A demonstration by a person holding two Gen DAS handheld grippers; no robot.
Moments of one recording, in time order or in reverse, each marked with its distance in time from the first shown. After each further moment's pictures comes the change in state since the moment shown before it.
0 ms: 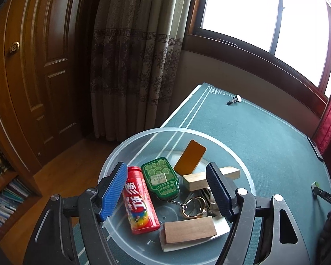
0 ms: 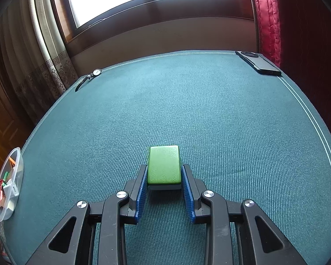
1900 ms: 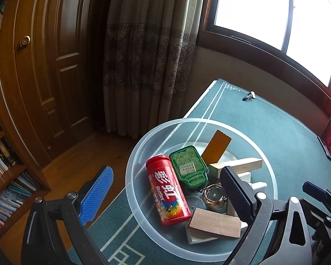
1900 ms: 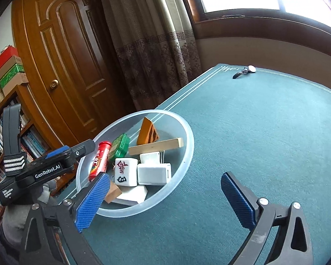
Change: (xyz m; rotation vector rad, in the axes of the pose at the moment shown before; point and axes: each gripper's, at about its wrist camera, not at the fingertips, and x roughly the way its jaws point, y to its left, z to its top) left arm -0.002 0.025 -0.012 -0.010 0.019 0.073; right arm -0.034 0.253 -0.047 -0.346 0.012 0.468
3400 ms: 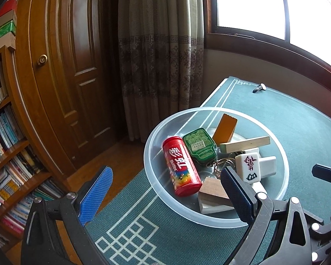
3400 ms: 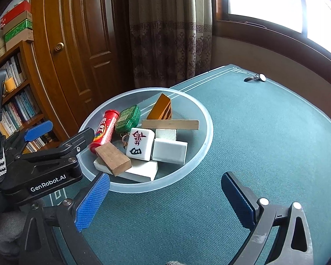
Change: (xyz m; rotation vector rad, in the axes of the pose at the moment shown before) left arm -0.033 -0.015 -0.039 0.082 -0.064 0.157; right arm 0.007 0.047 -0.017 -0.206 0.093 -0.091
